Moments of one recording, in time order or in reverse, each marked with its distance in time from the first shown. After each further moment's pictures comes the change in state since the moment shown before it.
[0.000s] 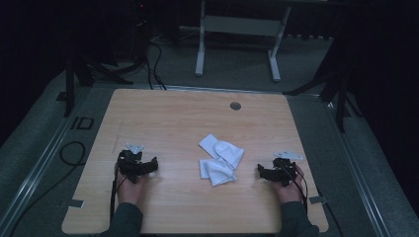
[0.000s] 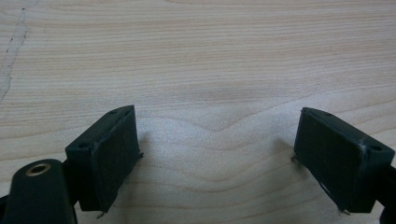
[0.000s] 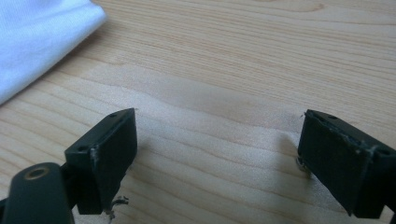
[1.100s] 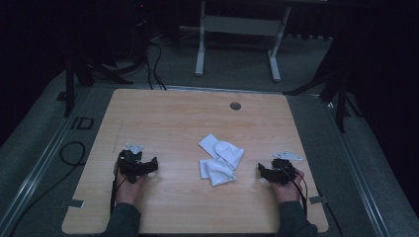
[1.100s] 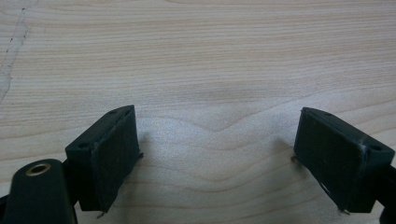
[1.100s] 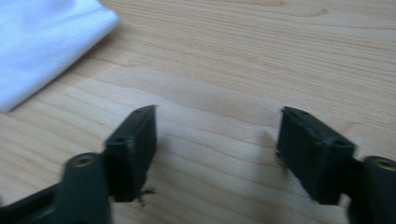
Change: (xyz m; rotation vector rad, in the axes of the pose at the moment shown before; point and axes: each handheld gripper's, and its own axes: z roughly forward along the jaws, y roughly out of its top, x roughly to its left) left arm 0.000 0.000 0.000 0.000 0.000 0.001; right arm 0.007 0.000 -0.005 -0.009 0.007 -0.009
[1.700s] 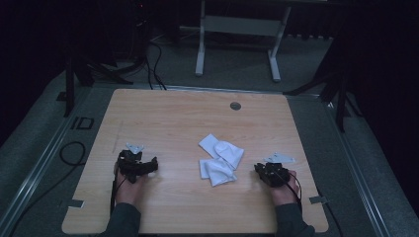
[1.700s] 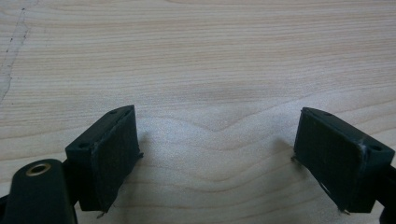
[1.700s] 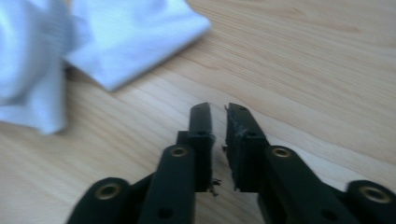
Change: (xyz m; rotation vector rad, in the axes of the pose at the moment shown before) left arm 0.000 0.000 0.000 0.000 0.000 0.000; right arm 0.030 0.007 -0.016 -0.002 0.126 -0.152
